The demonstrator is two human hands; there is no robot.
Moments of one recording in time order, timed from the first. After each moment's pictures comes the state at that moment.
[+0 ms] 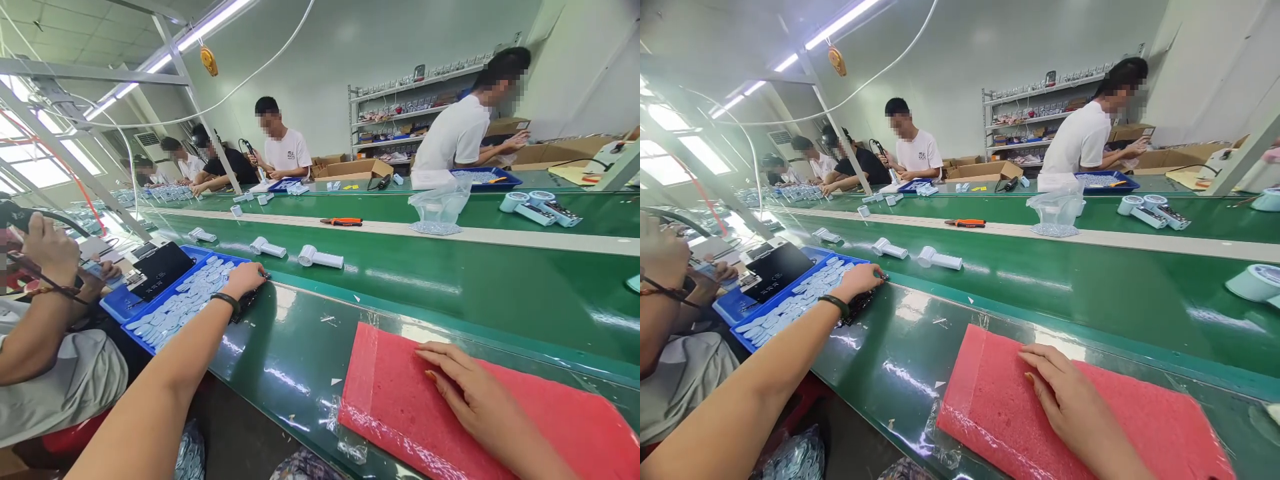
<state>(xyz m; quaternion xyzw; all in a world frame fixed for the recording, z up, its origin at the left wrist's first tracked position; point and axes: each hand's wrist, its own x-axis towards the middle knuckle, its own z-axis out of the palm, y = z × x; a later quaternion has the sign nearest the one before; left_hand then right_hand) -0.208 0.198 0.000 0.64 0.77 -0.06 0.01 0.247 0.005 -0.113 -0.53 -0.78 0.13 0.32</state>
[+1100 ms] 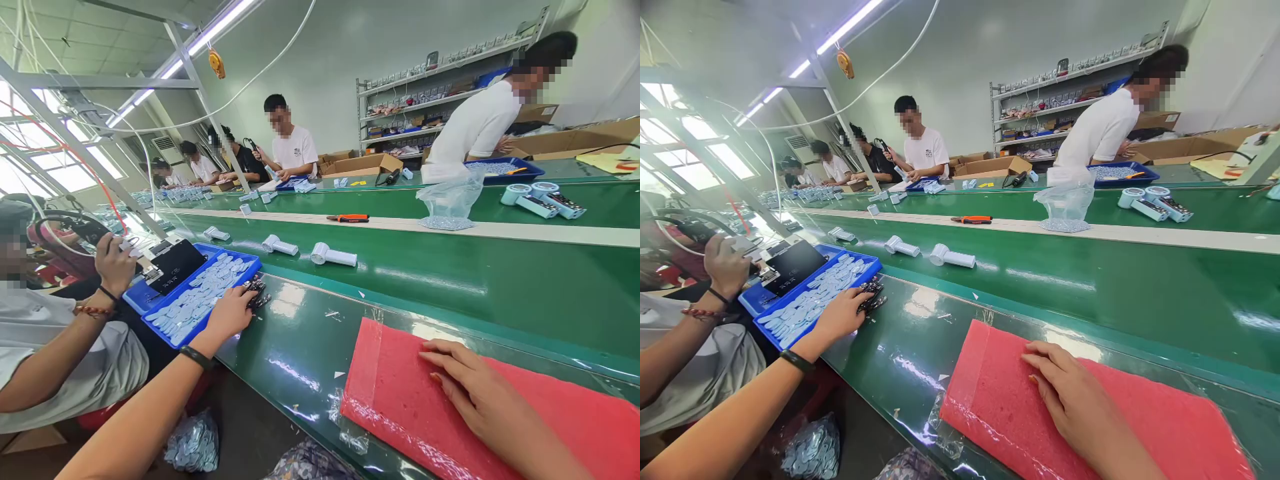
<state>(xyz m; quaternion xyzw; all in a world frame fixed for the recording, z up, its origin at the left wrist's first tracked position) -0.240 0.093 -0.039 0.70 0.71 -0.03 -0.10 0.251 0.006 -0.112 -0.49 -0.80 0.12 0.31</state>
